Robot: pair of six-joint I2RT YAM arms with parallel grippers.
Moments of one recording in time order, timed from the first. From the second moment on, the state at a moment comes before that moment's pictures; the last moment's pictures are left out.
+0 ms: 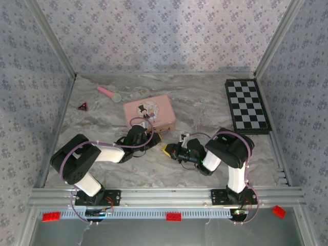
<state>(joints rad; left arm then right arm) -0.73 1.58 0.48 0.55 0.15 -1.09 0.81 1.89 0.31 1.28 -0.31 1.49</state>
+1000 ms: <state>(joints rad) -0.73 1.58 0.48 0.55 0.17 -1.09 0.80 1.87 0.32 1.28 -0.33 1.49</state>
